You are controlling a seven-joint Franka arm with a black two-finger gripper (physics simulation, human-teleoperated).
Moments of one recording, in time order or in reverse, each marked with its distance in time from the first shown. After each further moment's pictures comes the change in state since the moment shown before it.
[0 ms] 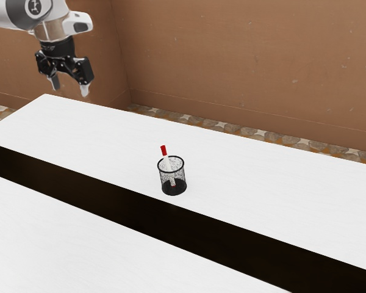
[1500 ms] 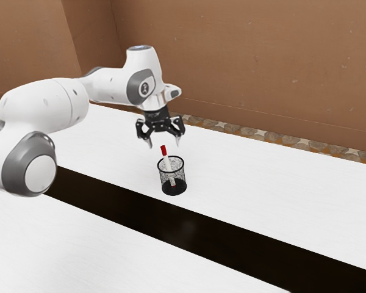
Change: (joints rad) arm -0.383 0.776 0.250 0.460 -0.175 0.269 -0.410
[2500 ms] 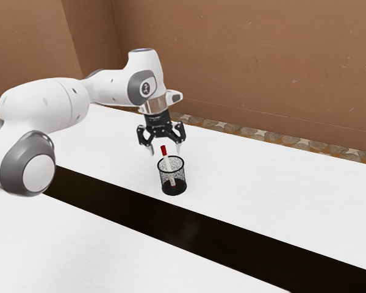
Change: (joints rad) arm -0.009 -0.017 -0.001 -0.032 -0.049 -0.068 0.004
